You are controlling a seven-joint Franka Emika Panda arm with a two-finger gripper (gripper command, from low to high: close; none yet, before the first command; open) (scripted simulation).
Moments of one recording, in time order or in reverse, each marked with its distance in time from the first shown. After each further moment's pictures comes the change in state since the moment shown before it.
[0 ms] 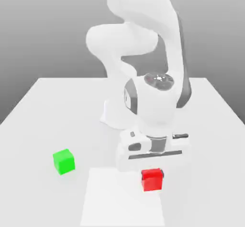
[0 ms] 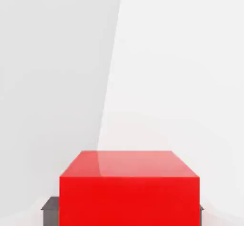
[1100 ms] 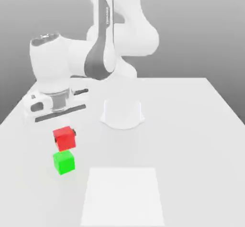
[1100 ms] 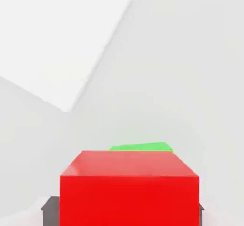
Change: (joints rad) arm -0.254 -0.281 -0.528 -0.137 0.024 -0.174 -1.140
